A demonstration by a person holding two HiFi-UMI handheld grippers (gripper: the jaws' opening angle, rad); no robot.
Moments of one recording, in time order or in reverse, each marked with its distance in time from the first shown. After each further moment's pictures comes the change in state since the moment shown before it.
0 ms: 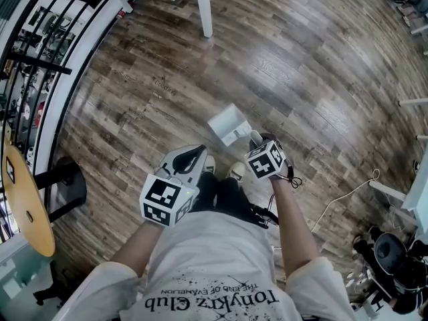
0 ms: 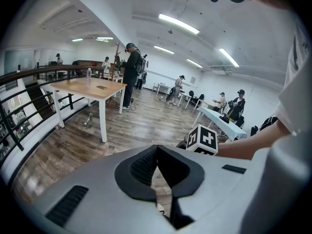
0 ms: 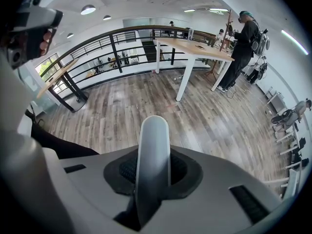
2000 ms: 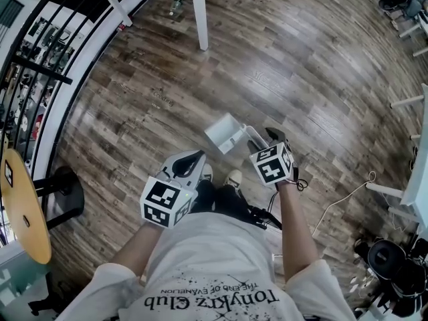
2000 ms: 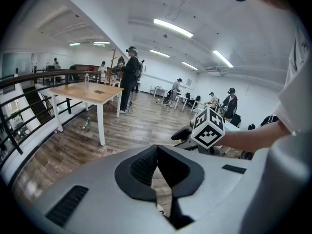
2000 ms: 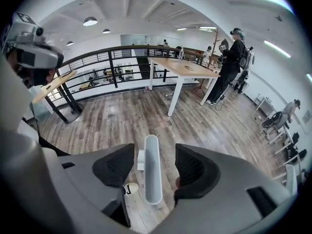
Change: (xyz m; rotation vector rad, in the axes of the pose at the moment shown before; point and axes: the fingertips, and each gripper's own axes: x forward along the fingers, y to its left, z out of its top) left arm -0.041 -0.027 -0.015 0.037 -0.040 -0.023; right arm -0.083 0.000 0.022 0.031 -0.187 -0.104
